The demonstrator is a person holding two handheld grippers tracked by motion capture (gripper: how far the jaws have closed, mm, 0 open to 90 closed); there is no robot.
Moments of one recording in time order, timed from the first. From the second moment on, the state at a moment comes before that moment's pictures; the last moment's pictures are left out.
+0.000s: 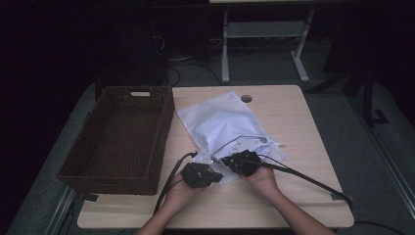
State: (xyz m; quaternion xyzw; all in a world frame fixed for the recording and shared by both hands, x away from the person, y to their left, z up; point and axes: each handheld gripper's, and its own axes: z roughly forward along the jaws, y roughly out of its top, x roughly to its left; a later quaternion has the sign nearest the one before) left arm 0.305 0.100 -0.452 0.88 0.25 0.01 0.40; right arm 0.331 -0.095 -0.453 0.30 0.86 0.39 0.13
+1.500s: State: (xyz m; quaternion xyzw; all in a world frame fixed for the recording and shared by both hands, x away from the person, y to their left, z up) left arm 0.303 0.102 -0.451 0.89 0.24 0.00 0.39; right arm 0.346 -0.121 -0.429 0.30 0.85 0.42 0.11
